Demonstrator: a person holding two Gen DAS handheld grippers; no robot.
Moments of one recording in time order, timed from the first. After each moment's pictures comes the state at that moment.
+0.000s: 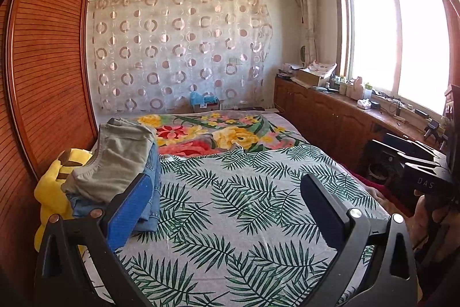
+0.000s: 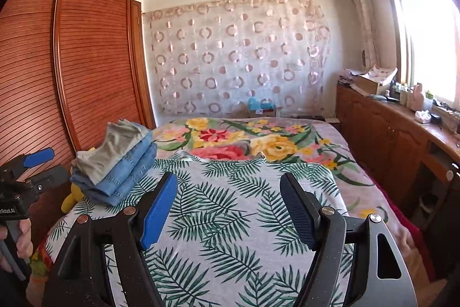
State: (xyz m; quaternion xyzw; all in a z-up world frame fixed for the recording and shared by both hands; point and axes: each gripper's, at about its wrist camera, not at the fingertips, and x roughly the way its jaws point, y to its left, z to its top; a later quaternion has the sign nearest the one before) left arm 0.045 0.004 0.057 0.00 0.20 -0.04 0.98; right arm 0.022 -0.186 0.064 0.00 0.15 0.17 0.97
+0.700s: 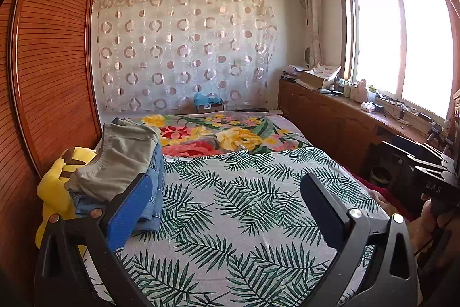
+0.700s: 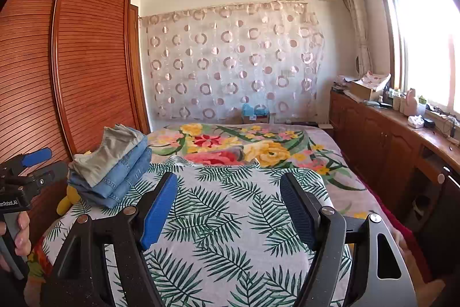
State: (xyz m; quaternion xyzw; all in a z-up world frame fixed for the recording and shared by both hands) left arm 0.045 0.007 0.055 -0.01 0.20 -0.03 0.98; right arm 0.007 -0.196 0.053 0.00 0.14 0.16 0.98
